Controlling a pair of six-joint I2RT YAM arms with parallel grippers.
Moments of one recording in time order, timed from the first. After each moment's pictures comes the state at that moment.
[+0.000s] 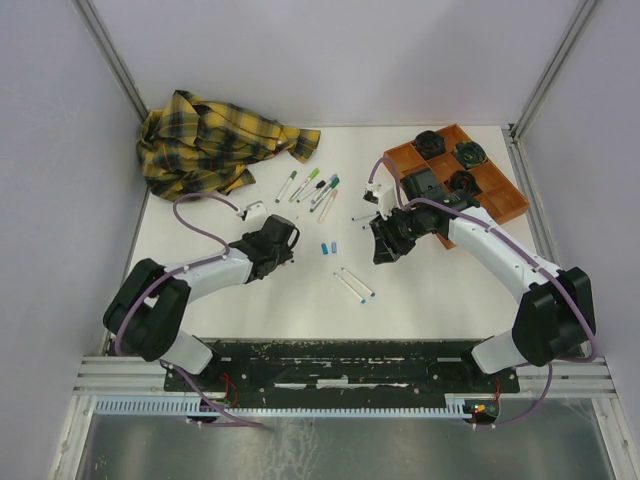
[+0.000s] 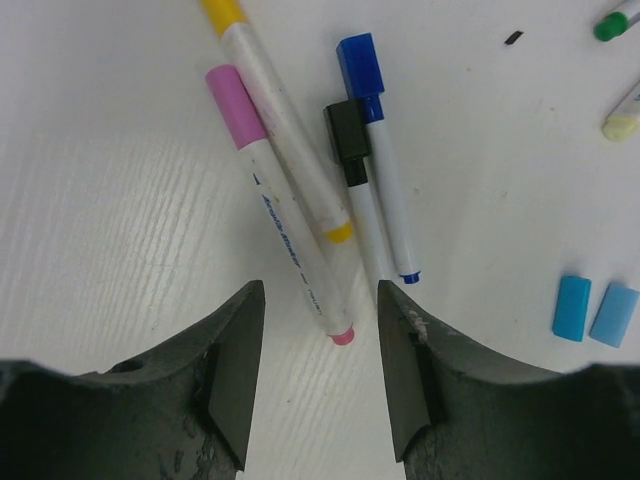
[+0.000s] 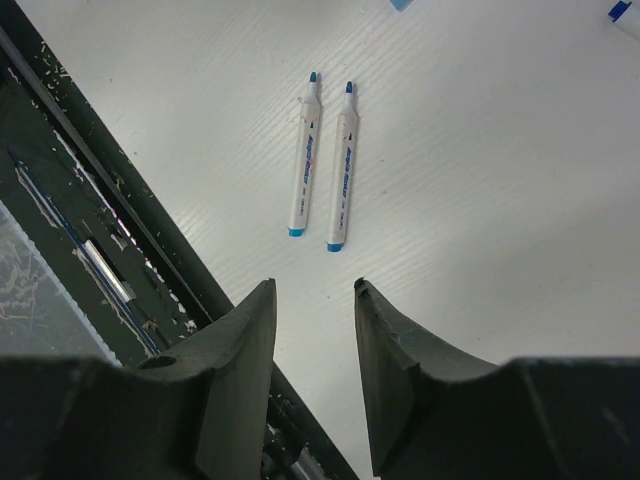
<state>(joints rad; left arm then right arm) -0.60 1.50 0.74 -0.16 -0.50 -0.85 0.44 1.47 1.18 -0.79 -0.52 -0.20</state>
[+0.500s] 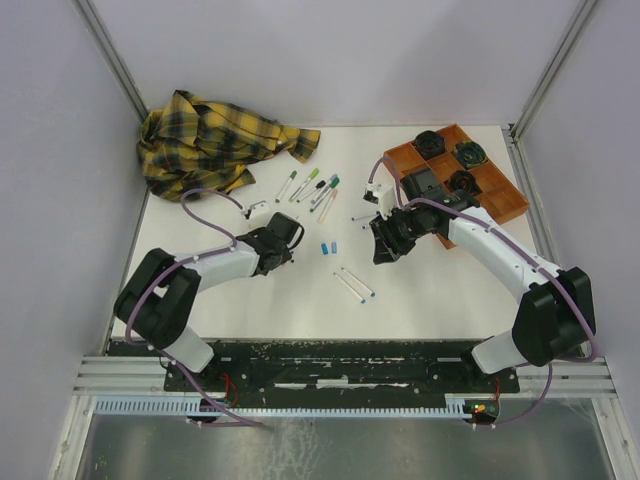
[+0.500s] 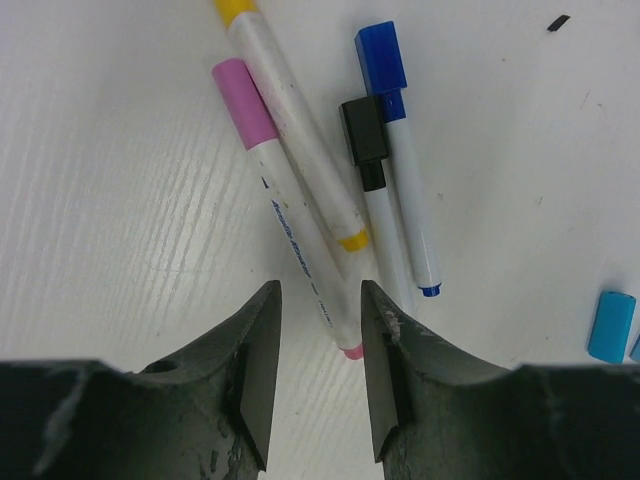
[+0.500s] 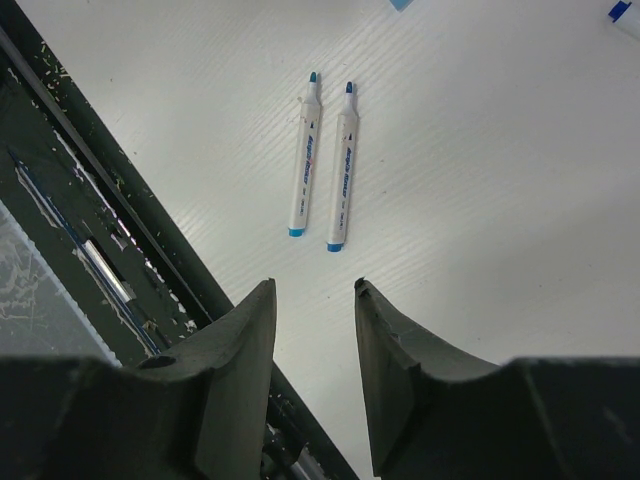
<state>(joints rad) -0.60 1.57 0.79 -0.24 -0.52 -0.85 0.44 1.47 1.18 -0.80 -0.52 -0.20</state>
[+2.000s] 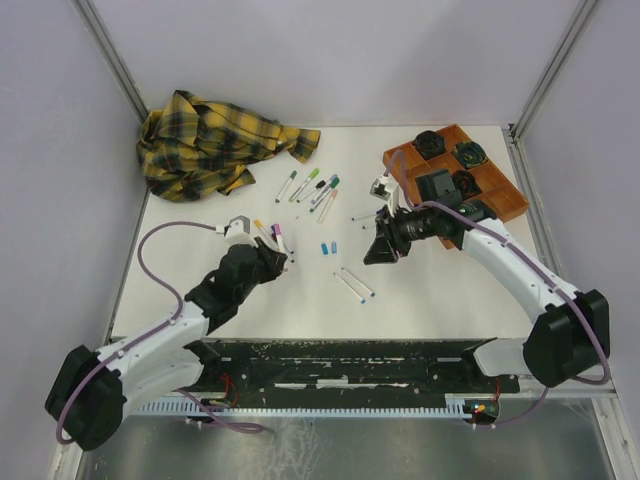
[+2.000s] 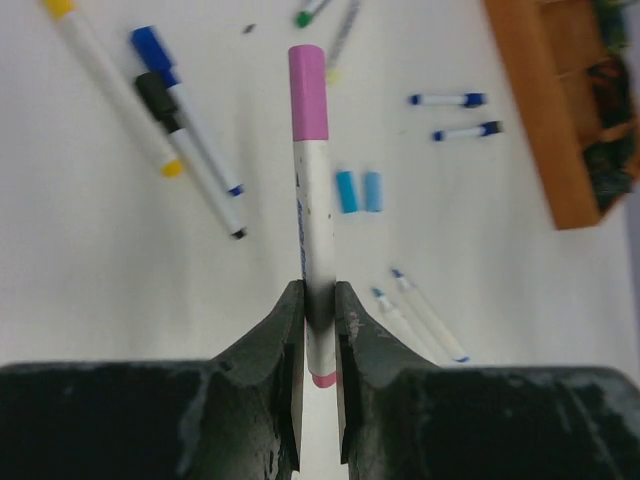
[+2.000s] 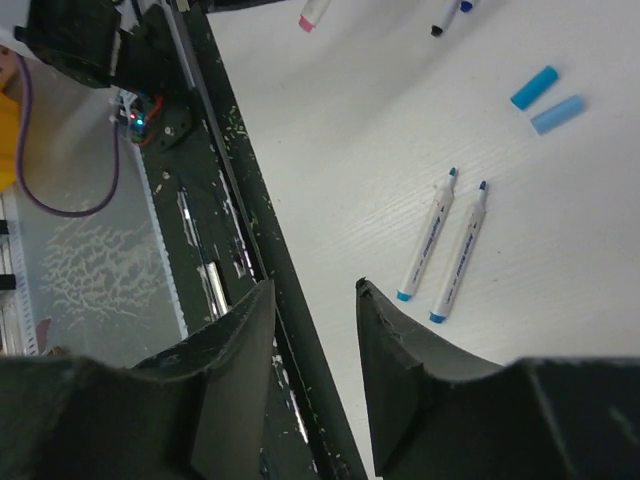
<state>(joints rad) -0.62 0.98 0.44 0.00 -0.31 -0.80 0.42 1.38 1.12 -0.69 -0.84 -0.17</state>
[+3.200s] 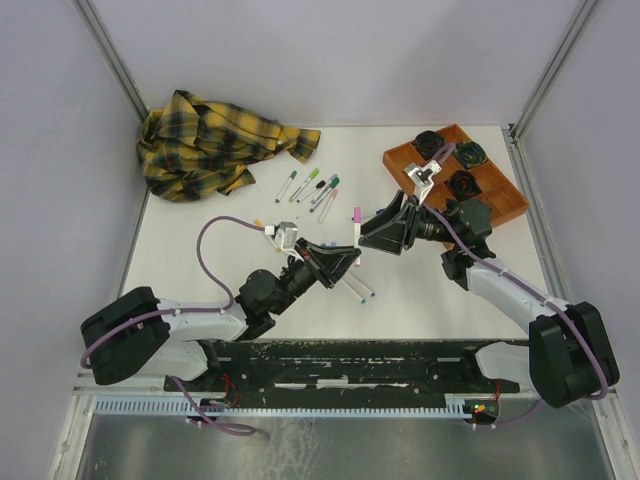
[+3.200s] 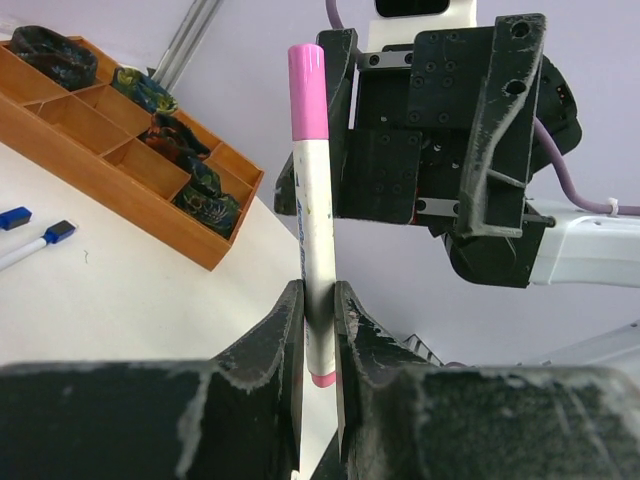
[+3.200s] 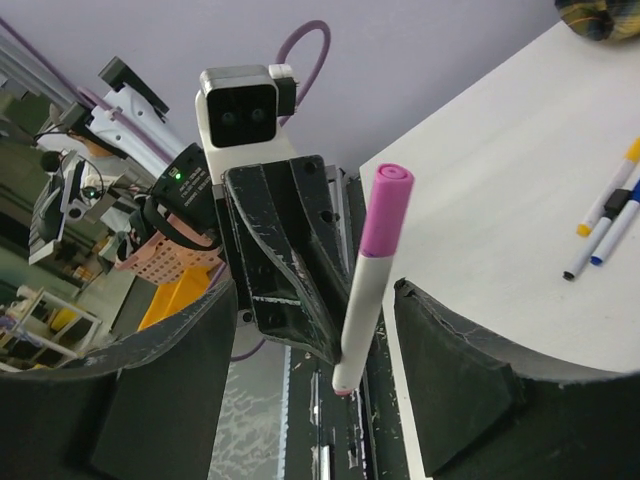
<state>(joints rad) -1.03 1.29 0.39 1.20 -0.17 -0.65 0.32 1.24 0.62 0.90 -1.08 0.95</state>
